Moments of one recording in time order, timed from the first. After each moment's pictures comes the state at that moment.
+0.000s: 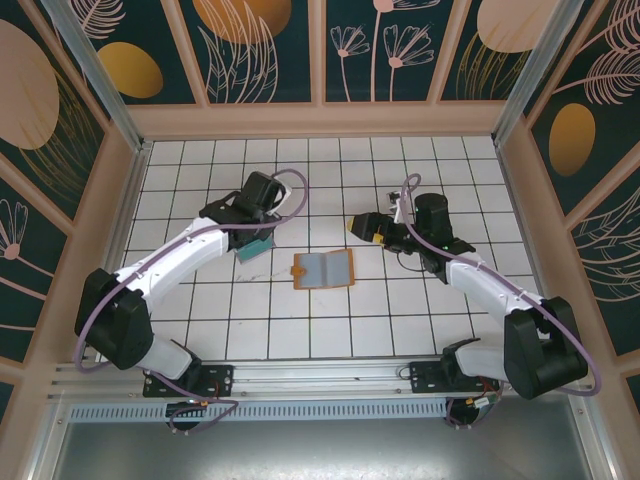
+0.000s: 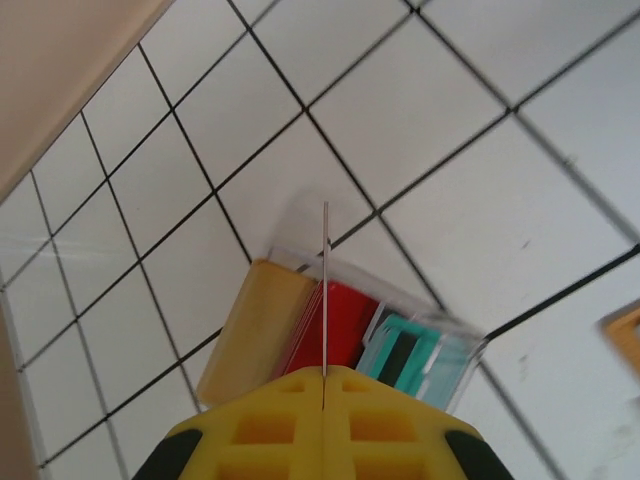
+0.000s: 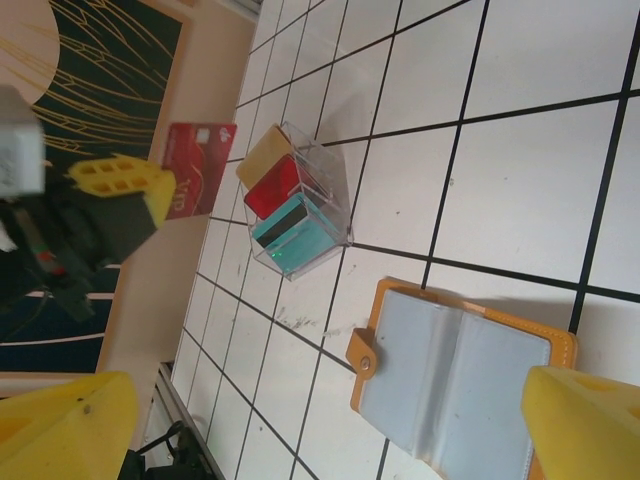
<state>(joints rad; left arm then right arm) -0.59 1.49 1.15 -0.58 -0.38 0.25 0.35 1.26 0.67 0.07 -0.68 0.70</state>
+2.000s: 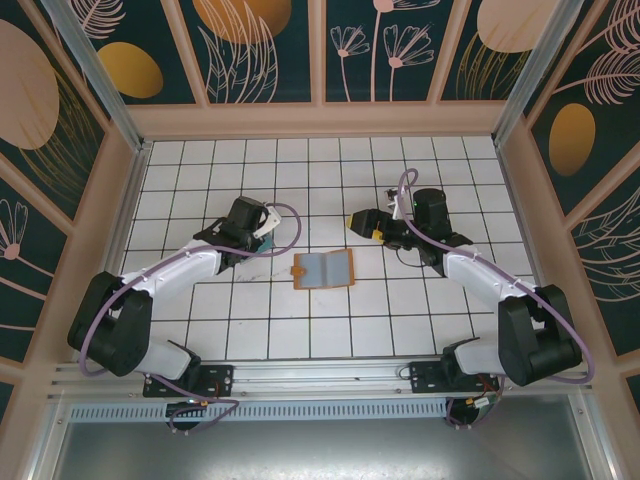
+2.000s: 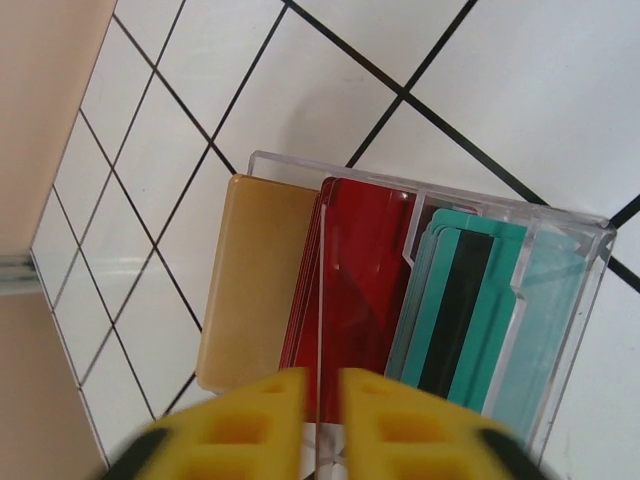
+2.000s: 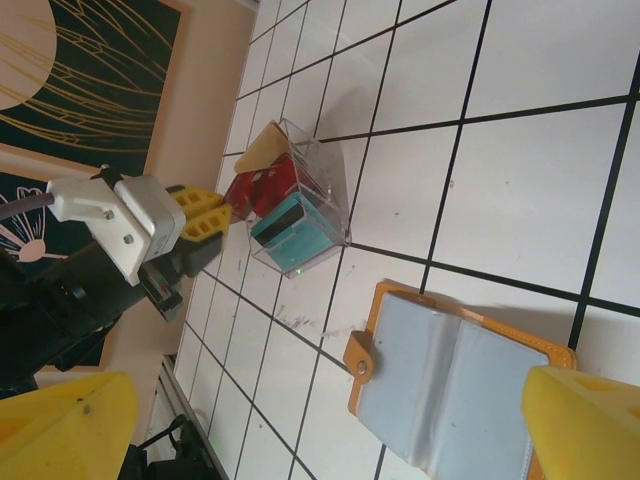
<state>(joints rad) -0.50 1.45 0.84 -0.26 -0.40 0.55 0.33 1.33 0.71 0.07 -0.73 0.68</state>
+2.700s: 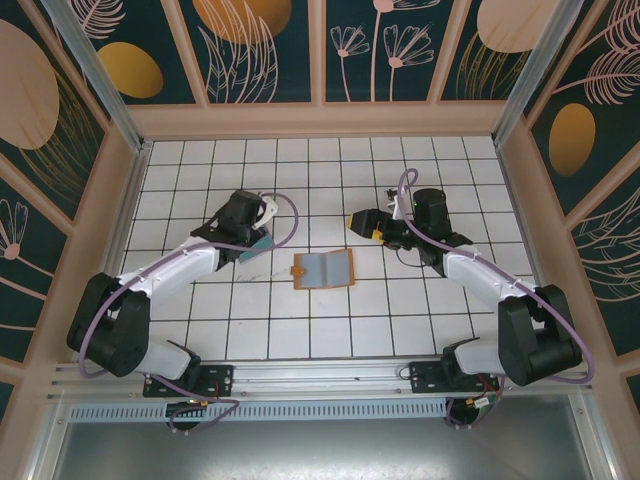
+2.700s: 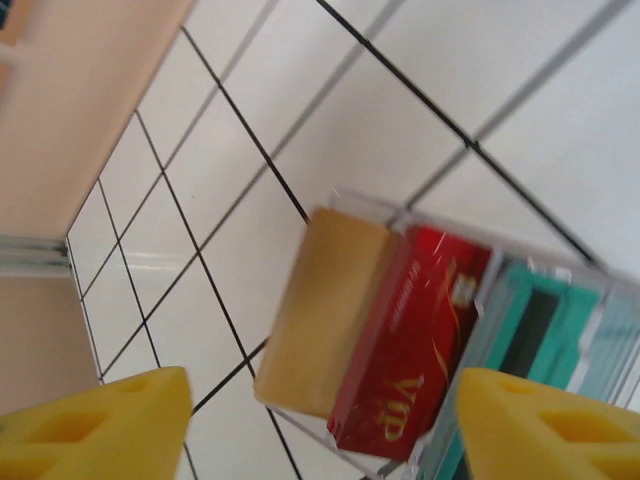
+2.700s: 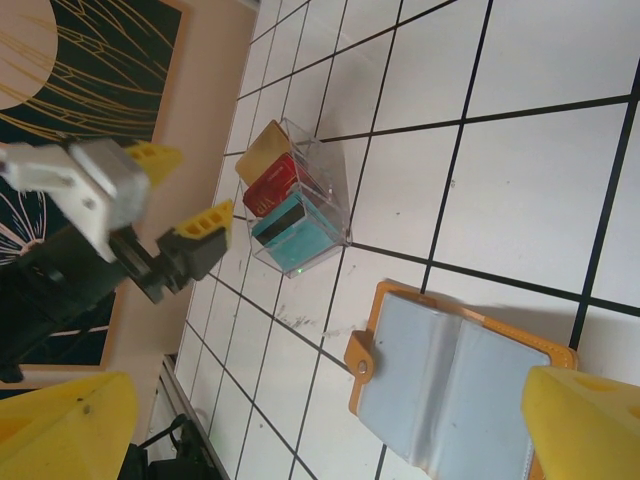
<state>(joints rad) -0.49 1.44 0.90 -0.24 -0.42 0.48 0.33 1.33 0.71 0.07 -0.72 0.68</state>
